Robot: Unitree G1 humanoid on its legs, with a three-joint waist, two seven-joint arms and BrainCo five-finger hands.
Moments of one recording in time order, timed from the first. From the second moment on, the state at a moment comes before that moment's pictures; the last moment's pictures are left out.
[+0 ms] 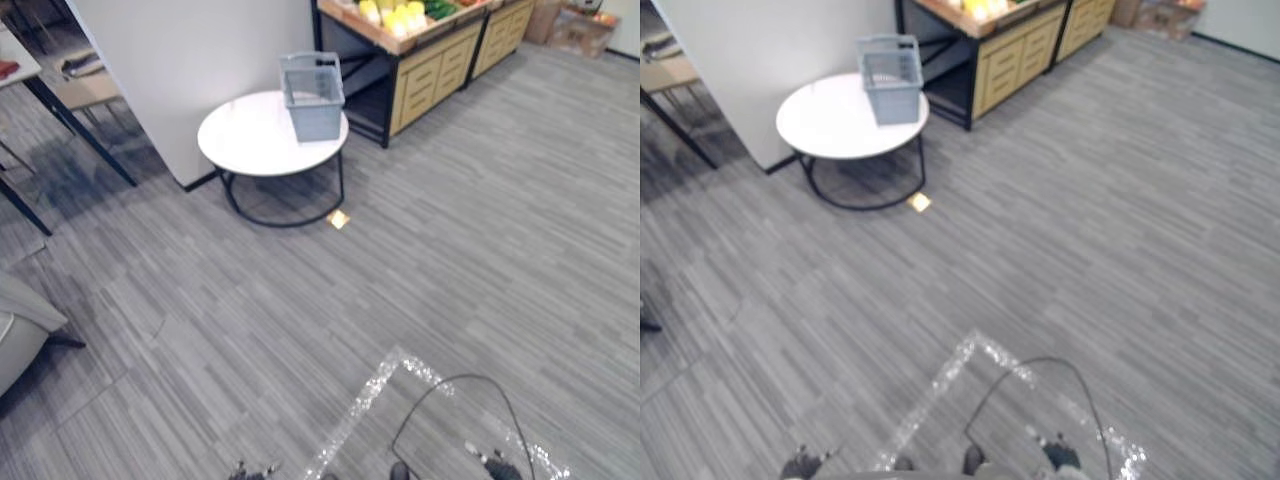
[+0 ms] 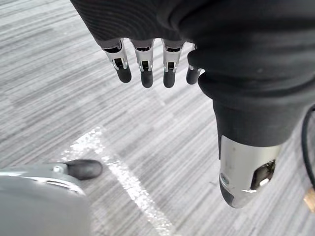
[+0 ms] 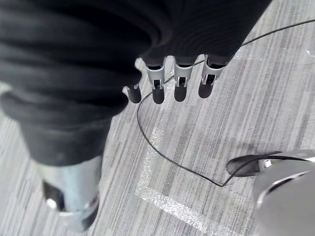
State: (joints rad) left arm 0.08 0.11 0.11 1.11 -0.14 -0.17 0.22; right arm 0.01 -0.10 -0.22 1.15 0.20 -0.15 -0.08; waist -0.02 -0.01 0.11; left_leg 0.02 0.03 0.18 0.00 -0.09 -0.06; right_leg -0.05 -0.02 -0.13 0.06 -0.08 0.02
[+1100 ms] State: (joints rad) left arm 0.00 0.10 0.12 0.94 0.01 -0.13 0.20; right arm 0.08 -0.07 -0.33 1.15 0.06 -0.14 -0.05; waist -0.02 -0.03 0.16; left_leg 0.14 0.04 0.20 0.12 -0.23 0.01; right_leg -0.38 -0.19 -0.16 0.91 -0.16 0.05
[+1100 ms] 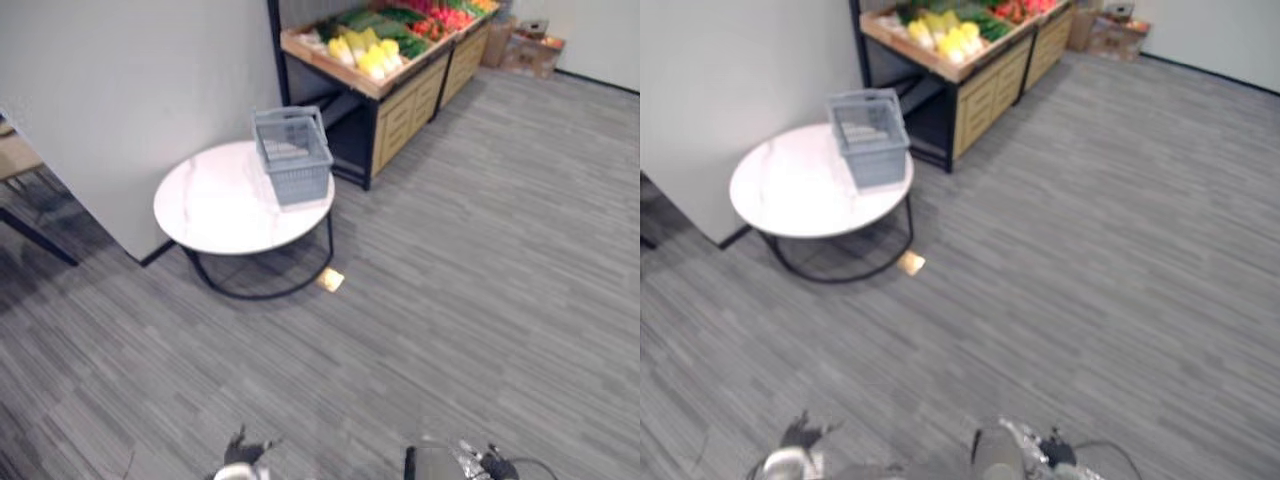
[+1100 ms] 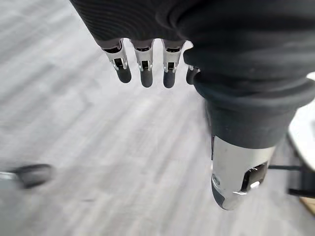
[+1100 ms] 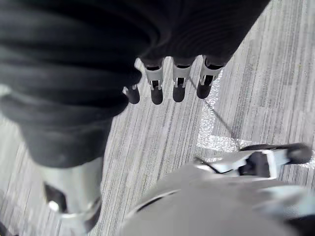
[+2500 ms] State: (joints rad) left arm 0.13 0.13 0.16 1.13 0.02 -0.08 0.18; right arm 0.07 -0.05 -0.33 1.15 0.04 -0.13 -0.04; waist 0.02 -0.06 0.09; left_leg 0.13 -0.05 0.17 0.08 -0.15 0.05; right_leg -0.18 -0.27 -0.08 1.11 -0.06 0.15
